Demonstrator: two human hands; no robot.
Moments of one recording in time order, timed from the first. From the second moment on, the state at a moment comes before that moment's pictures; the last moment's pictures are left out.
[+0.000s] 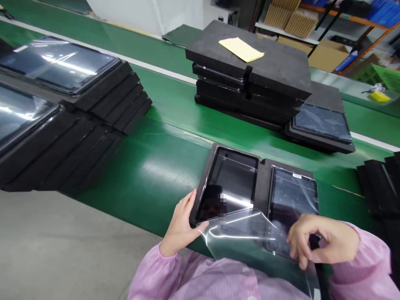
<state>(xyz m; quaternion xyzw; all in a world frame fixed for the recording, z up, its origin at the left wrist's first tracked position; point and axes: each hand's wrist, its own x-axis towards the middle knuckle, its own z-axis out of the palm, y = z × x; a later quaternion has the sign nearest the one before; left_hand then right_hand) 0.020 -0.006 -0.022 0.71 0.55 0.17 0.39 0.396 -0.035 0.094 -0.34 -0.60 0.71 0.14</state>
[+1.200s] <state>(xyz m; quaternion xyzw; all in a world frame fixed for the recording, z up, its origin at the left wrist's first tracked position) 0.027 0.043 0.000 0.65 0.59 0.16 0.45 0.298 0.130 0.088 -0.47 -0.48 0.63 0.38</state>
